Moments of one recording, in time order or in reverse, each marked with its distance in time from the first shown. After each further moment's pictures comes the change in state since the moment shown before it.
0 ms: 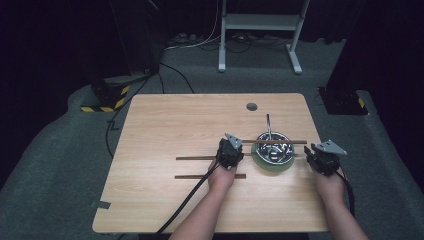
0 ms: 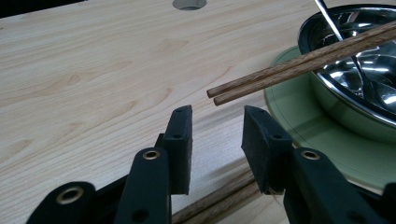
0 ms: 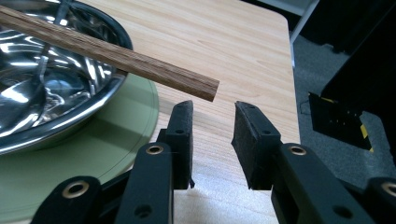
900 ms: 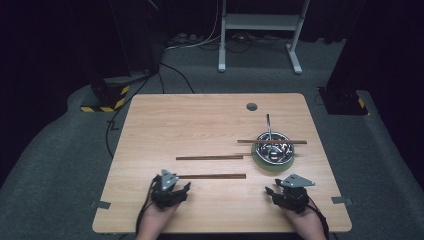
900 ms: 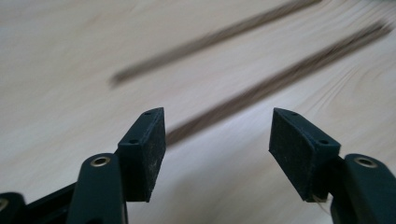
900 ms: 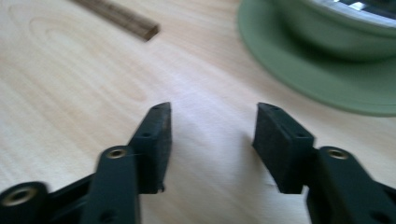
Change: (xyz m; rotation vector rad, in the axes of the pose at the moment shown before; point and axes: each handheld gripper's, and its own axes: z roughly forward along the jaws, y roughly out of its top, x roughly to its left) left arm 0.135 -0.131 -0.162 0.093 -0.028 -0.008; right arm 0.128 -0.032 -0.055 0.134 0.397 -0.070
